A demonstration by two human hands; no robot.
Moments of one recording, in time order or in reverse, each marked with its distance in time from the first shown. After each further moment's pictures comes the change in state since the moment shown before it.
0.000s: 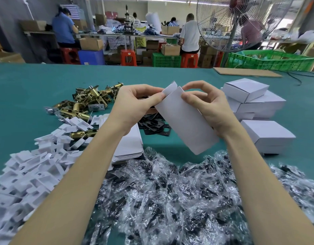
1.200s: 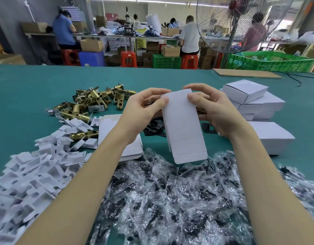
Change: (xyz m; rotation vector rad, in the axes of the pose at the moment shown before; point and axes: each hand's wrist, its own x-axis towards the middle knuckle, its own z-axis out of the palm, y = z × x) left_hand -0.003 -0.016 0.012 -0.130 -0.093 -0.045; right_hand 0.006 0.005 -0.018 0.035 -0.107 0.079
